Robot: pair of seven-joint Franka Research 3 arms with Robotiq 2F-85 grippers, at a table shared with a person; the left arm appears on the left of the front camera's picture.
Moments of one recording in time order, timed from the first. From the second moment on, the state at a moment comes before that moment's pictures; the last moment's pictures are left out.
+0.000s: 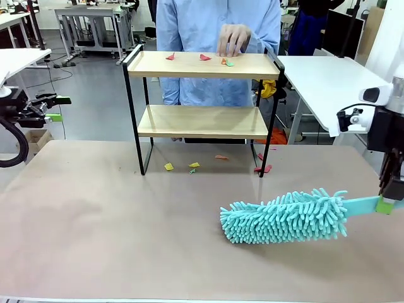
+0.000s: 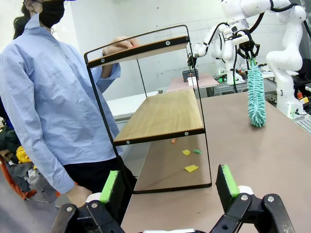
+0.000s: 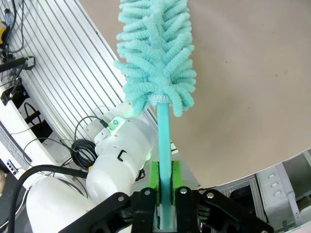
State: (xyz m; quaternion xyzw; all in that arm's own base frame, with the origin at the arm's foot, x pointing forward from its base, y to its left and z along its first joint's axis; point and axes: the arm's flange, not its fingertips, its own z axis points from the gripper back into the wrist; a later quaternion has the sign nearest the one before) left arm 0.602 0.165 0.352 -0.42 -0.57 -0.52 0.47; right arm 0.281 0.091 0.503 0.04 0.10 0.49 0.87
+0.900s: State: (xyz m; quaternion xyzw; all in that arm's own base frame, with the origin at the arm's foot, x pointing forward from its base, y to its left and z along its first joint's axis) left arm 0.602 0.165 0.352 -0.42 -0.57 -0.52 0.47; right arm 0.261 0.137 0.575 0.07 0.02 0.45 0.89
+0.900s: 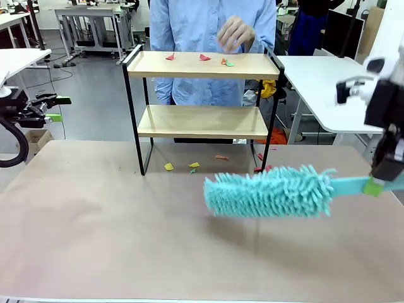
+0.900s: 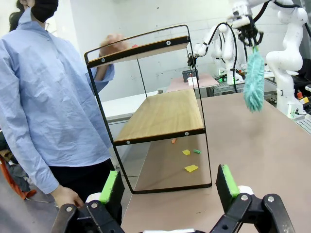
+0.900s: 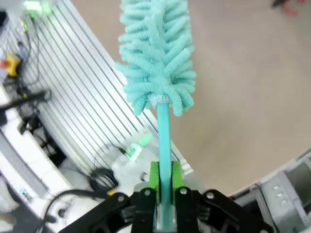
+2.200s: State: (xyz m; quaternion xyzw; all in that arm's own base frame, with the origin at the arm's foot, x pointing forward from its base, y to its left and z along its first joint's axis) left arm 0.602 0.165 0.352 -0.42 -0.57 -0.52 0.47; right arm 0.271 0.370 0.670 0.14 -0.27 0.27 0.92
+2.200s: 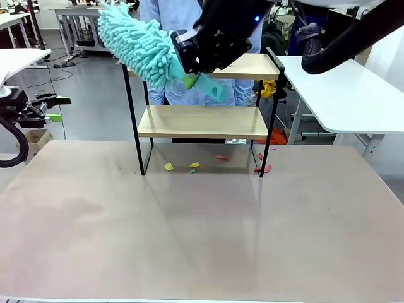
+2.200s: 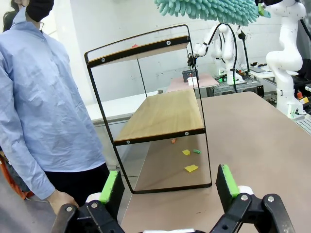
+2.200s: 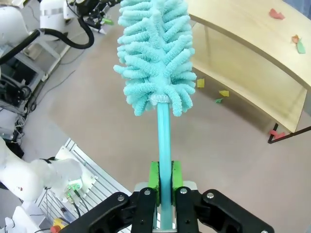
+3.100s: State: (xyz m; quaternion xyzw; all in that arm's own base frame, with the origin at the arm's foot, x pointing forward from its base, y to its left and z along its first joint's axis) left arm 0.602 0.165 0.352 -0.42 -0.57 -0.52 0.47; right arm 0.344 0.454 0.691 0.05 -0.26 0.11 0.96
